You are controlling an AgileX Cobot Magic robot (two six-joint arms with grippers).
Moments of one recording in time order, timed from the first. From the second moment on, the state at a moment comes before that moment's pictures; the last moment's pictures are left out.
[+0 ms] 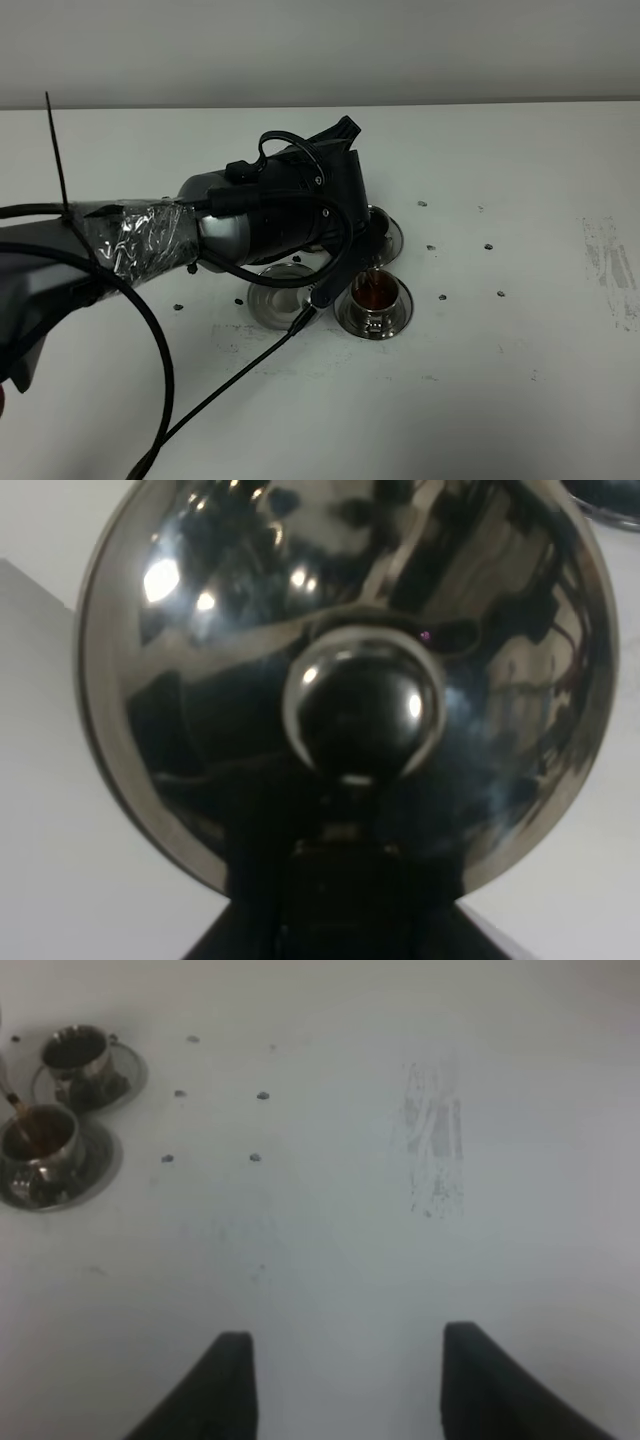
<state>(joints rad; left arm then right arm) -0.84 2.04 -1.52 0.93 0.86 0.96 -0.04 0.02 -0.52 0.03 1.12 -0.01</state>
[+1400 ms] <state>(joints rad) -0.86 2.04 -1.52 1.02 0.86 0.96 -0.04 0.02 -0.52 0.03 1.12 -0.01</state>
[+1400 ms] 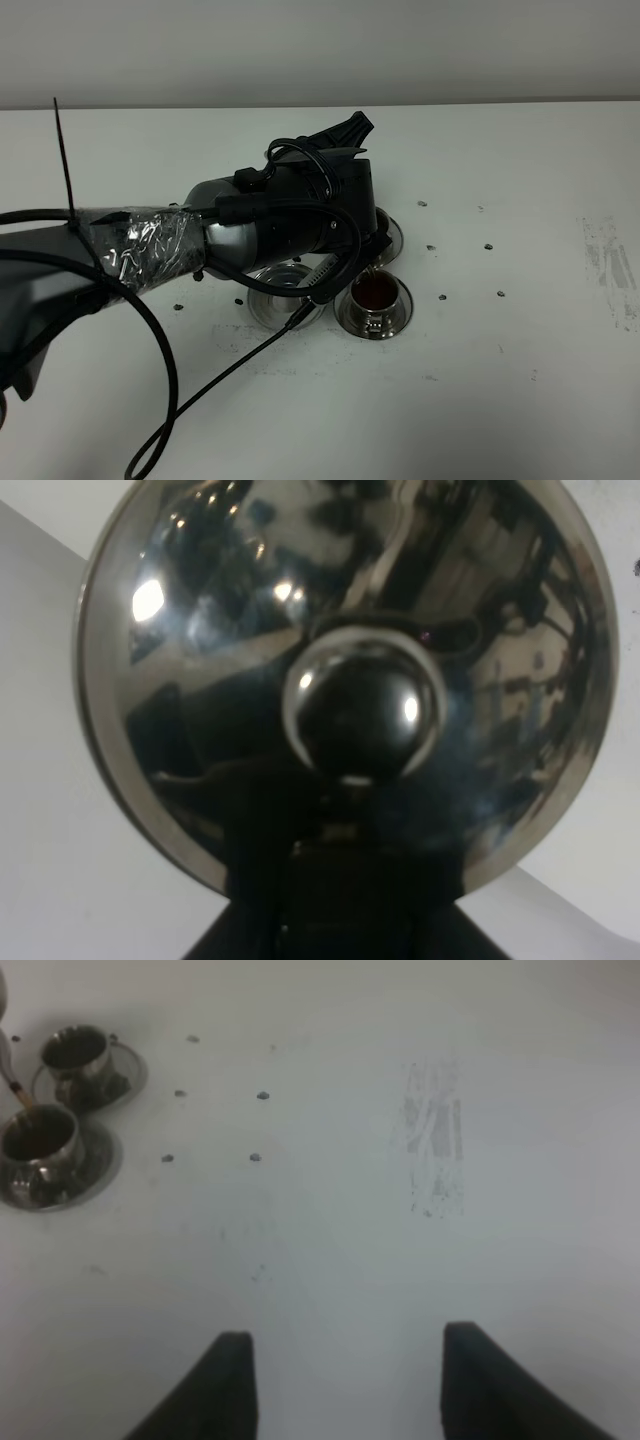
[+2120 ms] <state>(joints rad) -0.86 2.04 -1.52 0.90 0.87 0.96 -0.04 0.02 -0.52 0.03 1.12 -0.01</state>
